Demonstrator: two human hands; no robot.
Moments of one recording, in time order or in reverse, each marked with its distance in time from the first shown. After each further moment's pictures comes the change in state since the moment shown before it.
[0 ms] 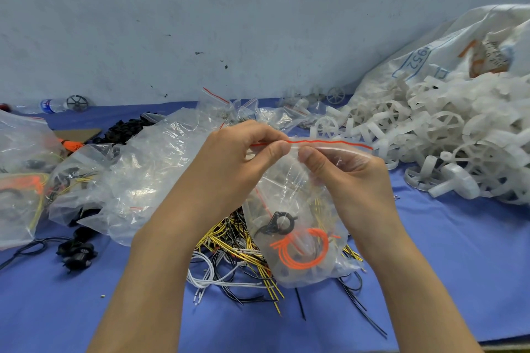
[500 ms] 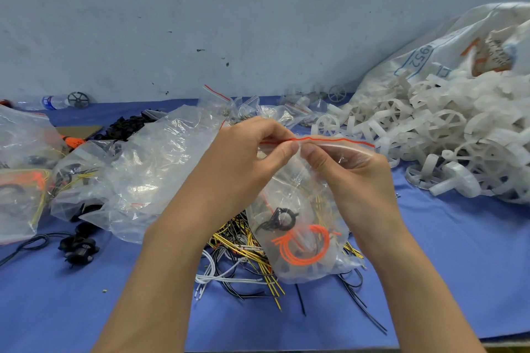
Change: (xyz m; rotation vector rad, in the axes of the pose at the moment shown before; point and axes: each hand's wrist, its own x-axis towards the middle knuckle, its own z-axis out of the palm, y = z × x) left_hand 0.000 0.005 0.007 0.025 0.008 0.006; right_hand 0.001 0.003 0.000 -0.027 0.021 -0.012
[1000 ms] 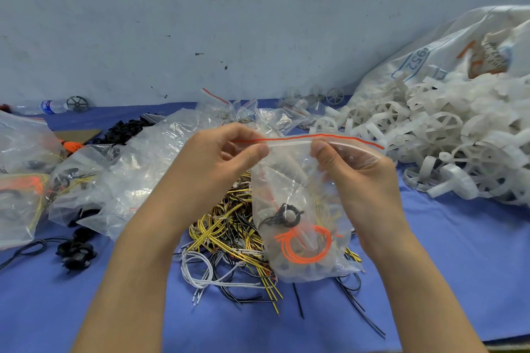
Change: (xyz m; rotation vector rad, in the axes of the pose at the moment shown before) left_hand -0.004 -0.025 -0.016 -0.138 0.005 -0.117; right_hand 0.002 0.000 -0.006 0.002 0.096 0.047
